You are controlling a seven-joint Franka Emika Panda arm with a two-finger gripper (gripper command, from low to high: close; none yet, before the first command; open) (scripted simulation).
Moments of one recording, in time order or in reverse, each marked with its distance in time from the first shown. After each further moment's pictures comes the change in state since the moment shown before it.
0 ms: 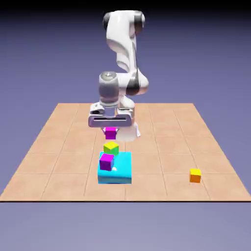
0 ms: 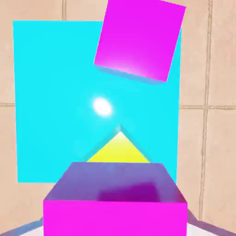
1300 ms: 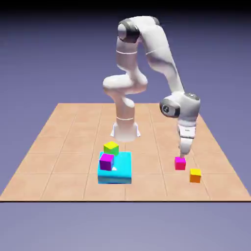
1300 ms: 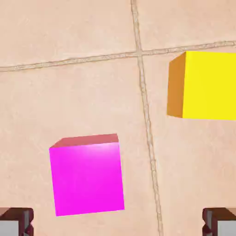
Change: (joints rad) arm 0.398 0.511 0.545 0.282 -0.180 0.226 -0.413
